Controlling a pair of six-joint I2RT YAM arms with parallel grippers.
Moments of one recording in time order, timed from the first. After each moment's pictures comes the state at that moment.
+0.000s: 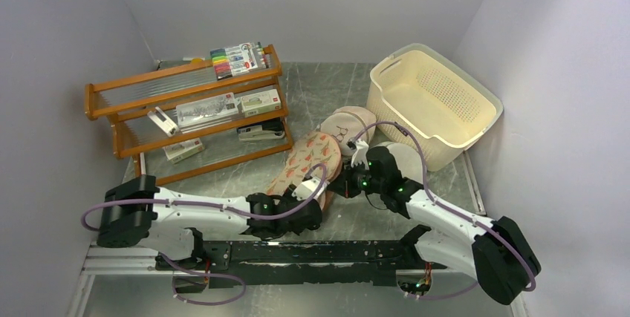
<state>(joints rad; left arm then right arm) -1.44 1.42 0.80 -0.44 -0.55 -0.63 0.61 1.04 0.37 0.08 -0.39 0.44</state>
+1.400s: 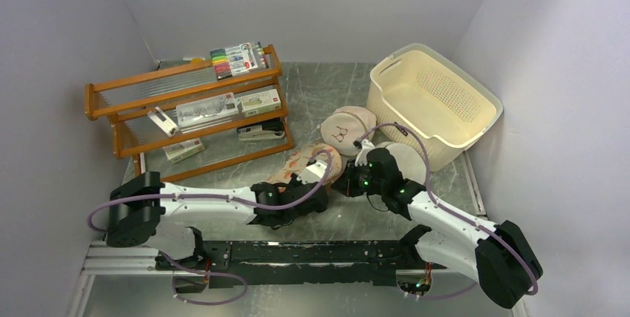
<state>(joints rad) -1.35 1.47 0.90 -0.36 -0.66 -0.51 0.62 0.99 0.36 0.03 -0.30 0.55</state>
